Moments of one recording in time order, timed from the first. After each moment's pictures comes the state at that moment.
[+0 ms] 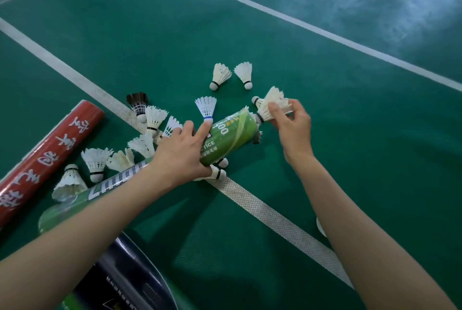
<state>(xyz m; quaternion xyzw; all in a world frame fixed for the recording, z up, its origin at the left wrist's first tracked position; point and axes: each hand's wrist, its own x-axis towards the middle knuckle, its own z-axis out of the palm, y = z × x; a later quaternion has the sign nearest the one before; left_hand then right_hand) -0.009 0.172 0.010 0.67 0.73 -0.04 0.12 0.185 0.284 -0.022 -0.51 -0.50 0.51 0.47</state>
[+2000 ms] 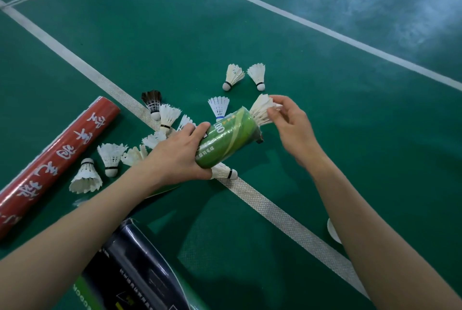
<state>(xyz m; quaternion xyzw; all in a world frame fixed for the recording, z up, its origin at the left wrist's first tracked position) -0.039 0.152 0.019 0.67 0.72 0.02 0.19 0.170 0.271 0.000 -0.47 -0.65 0.51 0.32</state>
